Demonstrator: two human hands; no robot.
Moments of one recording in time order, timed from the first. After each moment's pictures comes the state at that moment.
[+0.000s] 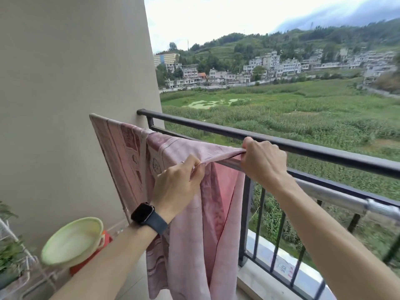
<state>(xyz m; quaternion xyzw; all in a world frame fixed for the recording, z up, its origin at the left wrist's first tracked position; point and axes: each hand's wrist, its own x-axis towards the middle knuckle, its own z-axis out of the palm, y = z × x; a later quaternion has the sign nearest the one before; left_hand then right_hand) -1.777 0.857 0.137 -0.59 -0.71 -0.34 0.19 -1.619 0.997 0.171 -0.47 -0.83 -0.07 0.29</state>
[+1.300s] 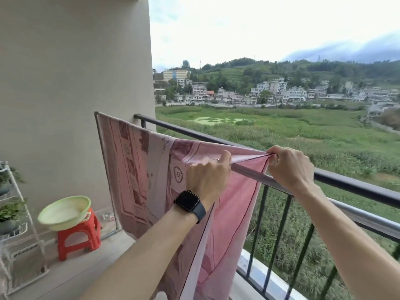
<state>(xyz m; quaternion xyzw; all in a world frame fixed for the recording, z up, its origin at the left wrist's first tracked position) -1.375 0.848 0.198 -0.53 -0.71 -0.24 0.40 -1.216 0.983 0.218 -0.44 -0.81 -0.05 0.38</state>
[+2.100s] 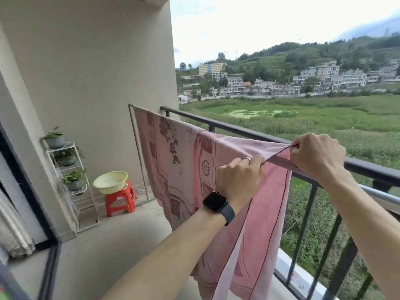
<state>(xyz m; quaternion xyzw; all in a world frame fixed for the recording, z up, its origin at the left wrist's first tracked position) -1.165 0.749 0.157 -0.52 -0.70 -0.31 0.38 -1.042 0.886 0.215 -0.45 -0.83 -0.04 0.32</state>
